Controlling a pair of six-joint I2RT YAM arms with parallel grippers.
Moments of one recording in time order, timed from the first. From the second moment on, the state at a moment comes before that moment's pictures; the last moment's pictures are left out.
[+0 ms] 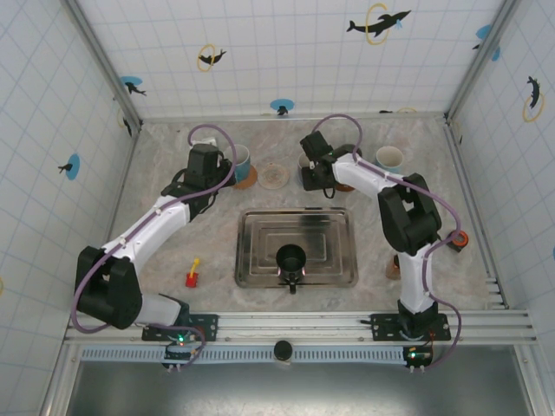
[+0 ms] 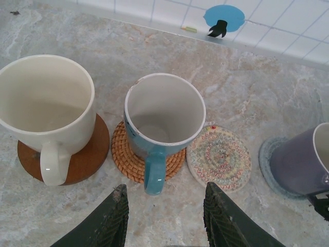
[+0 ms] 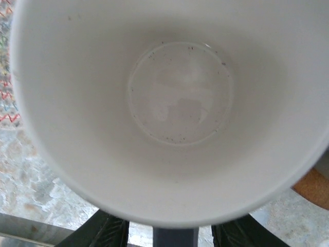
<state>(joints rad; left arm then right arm) -0.39 1.38 0.98 -0.23 -0.14 -0.42 0.57 2.04 1.55 -0.64 0.09 0.34</state>
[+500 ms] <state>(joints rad) -0.39 1.33 0.98 -0.23 -0.14 -0.42 0.61 1.80 1.45 -0.64 0.18 0.35</state>
